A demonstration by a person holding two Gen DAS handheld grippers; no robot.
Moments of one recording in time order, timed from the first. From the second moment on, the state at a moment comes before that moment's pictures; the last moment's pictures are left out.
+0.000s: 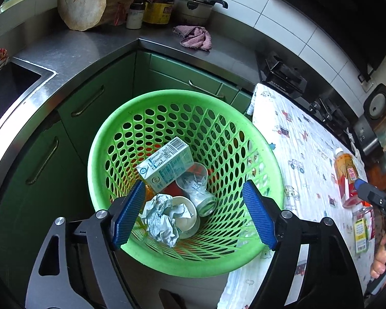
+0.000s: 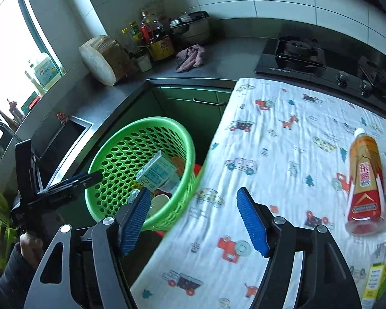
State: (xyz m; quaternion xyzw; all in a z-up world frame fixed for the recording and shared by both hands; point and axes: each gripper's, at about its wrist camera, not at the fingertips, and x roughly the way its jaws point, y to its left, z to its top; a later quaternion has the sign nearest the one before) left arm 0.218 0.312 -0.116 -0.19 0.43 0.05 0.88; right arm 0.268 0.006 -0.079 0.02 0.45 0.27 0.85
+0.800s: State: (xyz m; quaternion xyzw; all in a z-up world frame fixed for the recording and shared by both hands) left arm 0.177 0.196 -0.090 -0.17 0.42 0.02 0.89; right arm 0.227 -0.275 -0.087 0.03 0.46 0.08 0.88
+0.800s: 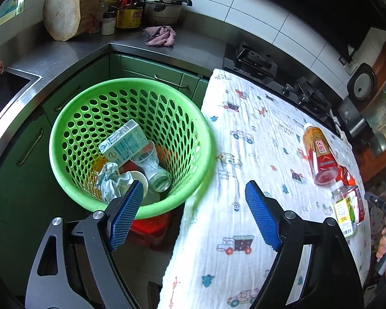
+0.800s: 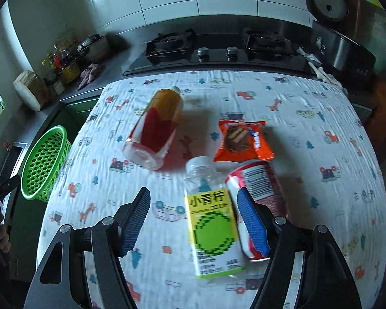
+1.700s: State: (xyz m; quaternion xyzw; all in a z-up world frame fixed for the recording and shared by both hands) left arm 0.163 0.006 -0.083 -0.13 0.45 -0.06 0.88; right arm 0.251 -0.337 -0.143 0.01 0.53 0.12 0.84
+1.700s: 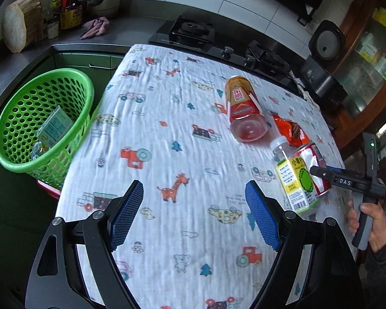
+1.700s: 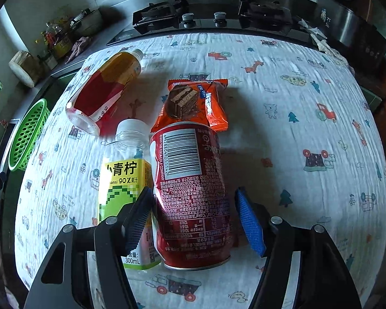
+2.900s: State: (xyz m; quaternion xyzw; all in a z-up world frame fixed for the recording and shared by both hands) left arm 0.239 -0.212 -0.126 -0.11 0.55 -0.10 0.82; right arm 0.170 -0.420 -0.126 0.07 0.49 0.13 0.86
